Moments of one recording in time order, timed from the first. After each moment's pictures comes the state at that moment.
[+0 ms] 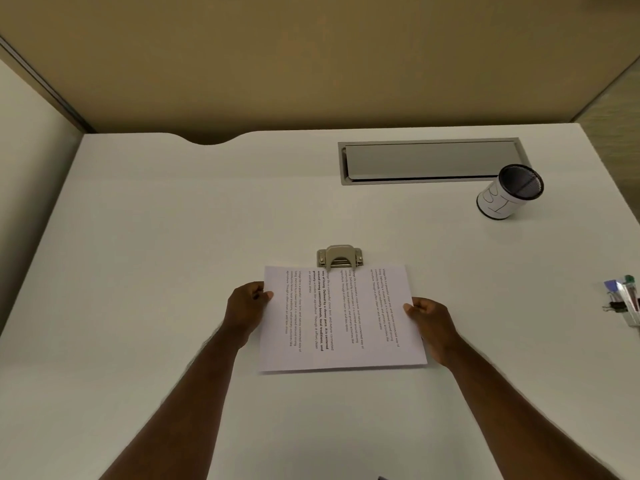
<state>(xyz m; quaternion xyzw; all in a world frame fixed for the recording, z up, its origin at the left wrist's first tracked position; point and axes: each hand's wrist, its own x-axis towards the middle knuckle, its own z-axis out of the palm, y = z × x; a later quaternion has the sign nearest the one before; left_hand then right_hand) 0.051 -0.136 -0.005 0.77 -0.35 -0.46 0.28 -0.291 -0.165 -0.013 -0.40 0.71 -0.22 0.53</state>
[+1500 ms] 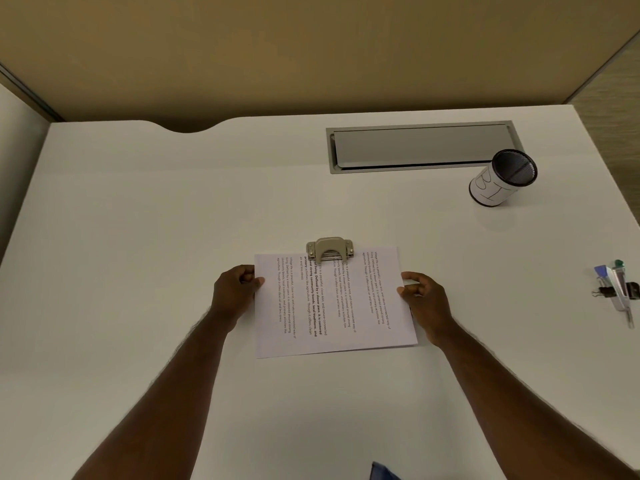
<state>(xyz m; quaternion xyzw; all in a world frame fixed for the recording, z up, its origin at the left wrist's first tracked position) 0.056 -0.160 -0.012 0.78 -0.36 -0.43 0.28 -0.295 -0.182 -0.015 -0.44 0.73 -0.25 0.46</state>
